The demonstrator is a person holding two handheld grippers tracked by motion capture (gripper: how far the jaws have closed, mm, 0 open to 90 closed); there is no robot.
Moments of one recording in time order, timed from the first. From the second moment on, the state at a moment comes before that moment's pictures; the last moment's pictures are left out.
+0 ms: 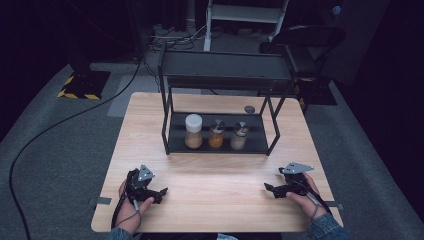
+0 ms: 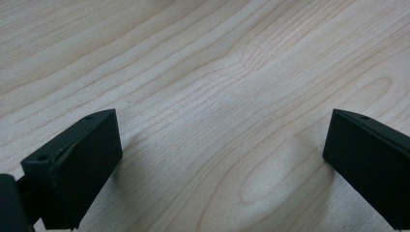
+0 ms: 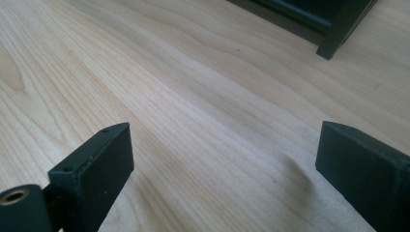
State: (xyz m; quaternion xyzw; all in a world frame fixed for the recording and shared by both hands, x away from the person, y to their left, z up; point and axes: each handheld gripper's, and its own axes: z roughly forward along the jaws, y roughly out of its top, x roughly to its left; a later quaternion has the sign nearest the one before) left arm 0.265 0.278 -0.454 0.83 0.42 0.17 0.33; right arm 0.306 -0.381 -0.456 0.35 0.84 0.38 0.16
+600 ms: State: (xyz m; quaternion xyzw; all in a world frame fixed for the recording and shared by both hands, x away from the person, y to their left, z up) left arm 0.264 0.277 -0.454 0.83 0.42 0.17 0.33; right arm 0.309 -0.381 -0.460 0.34 0.85 0.36 0.15
